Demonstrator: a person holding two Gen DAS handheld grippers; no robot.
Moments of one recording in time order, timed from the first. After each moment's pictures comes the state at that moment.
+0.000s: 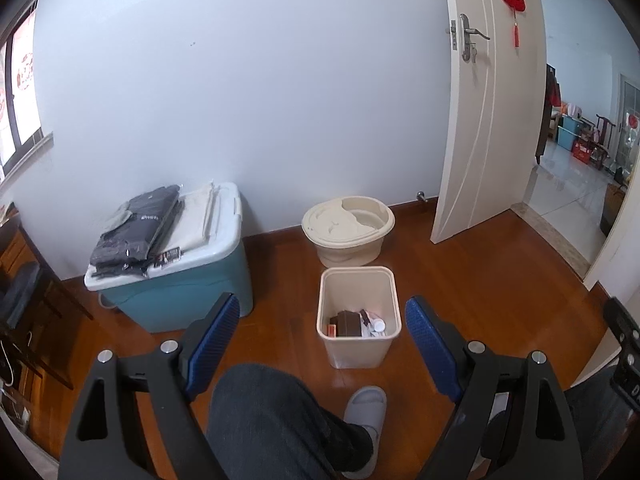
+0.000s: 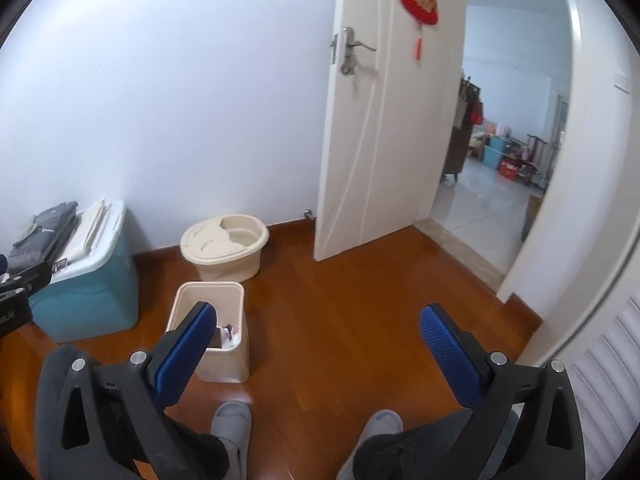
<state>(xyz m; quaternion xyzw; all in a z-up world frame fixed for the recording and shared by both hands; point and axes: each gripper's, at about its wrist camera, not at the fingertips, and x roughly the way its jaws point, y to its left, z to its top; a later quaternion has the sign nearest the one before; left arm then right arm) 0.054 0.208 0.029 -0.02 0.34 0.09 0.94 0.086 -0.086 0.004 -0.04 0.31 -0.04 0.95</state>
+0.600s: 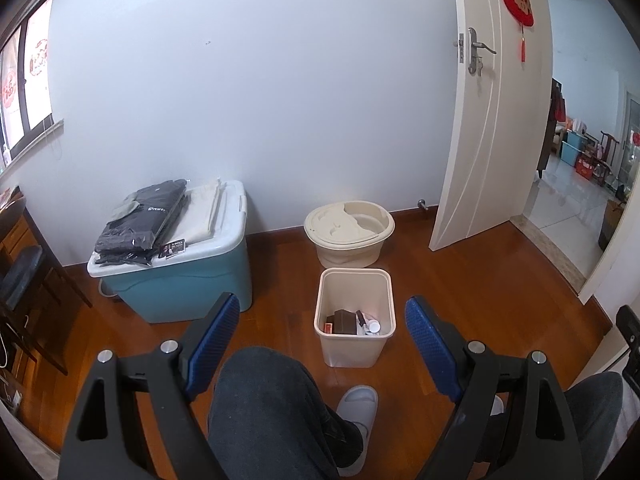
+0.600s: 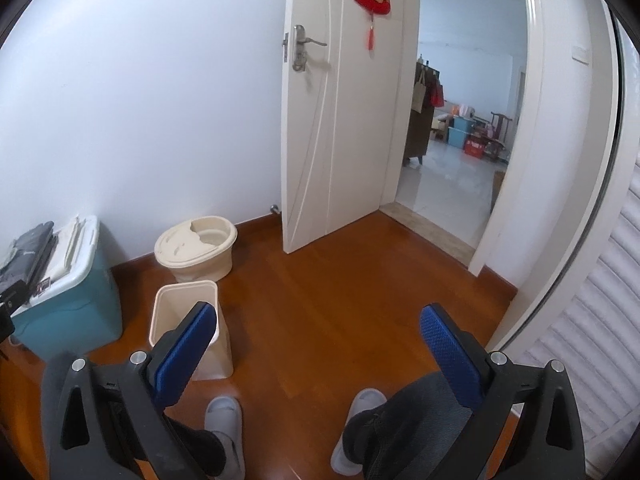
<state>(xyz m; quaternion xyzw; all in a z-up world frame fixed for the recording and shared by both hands) 0.034 0.206 0.033 -0.03 0.32 0.10 0.94 0.063 -0.112 0.012 -0.01 0.31 -0.09 0.95</state>
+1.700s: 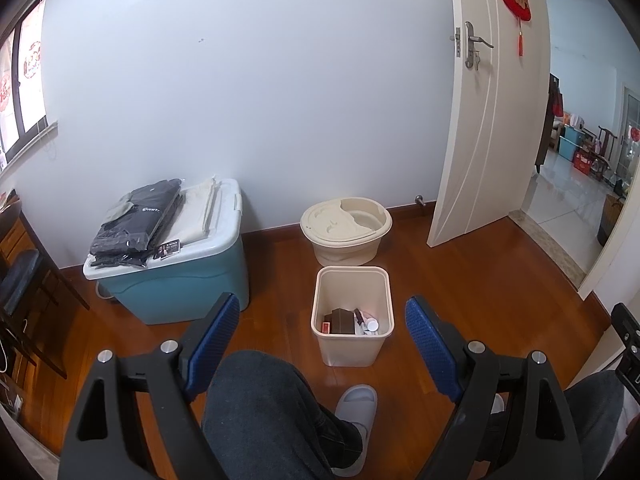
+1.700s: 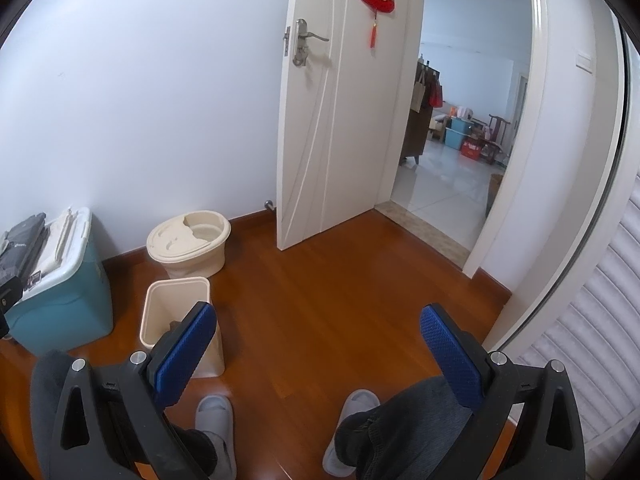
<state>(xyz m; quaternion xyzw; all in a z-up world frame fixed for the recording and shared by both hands) 0.040 0.199 0.030 -0.03 0.33 0.10 0.94 0.076 -0.107 0.006 -0.02 0.32 -0.10 0.94</state>
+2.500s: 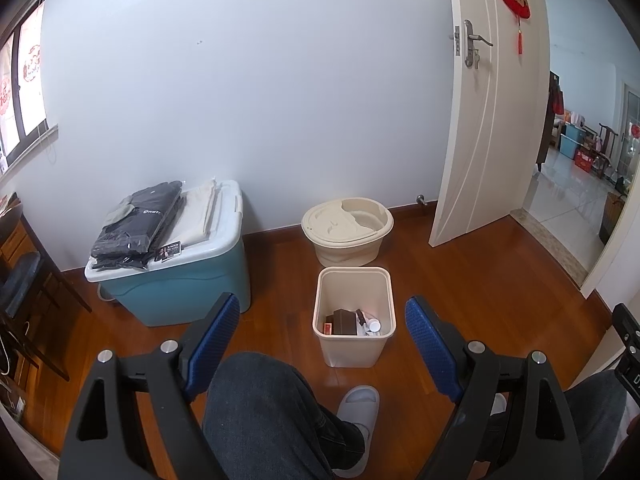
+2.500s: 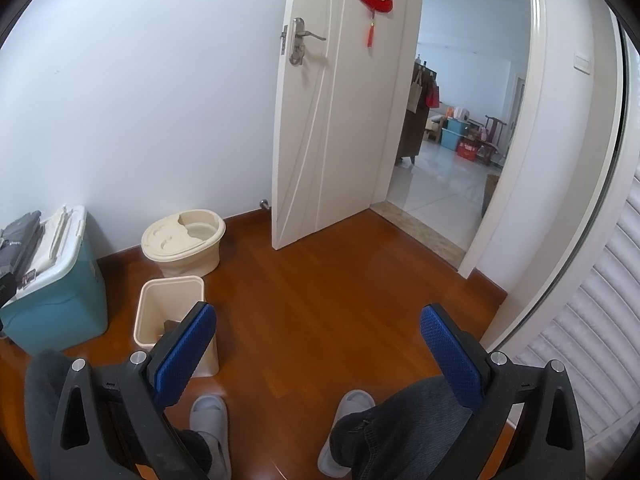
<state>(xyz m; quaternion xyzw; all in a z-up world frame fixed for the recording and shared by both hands) 0.045 0.197 0.031 -0.03 0.33 0.10 0.94 0.077 -0.109 0.002 -0.02 0.32 -0.11 0.94</state>
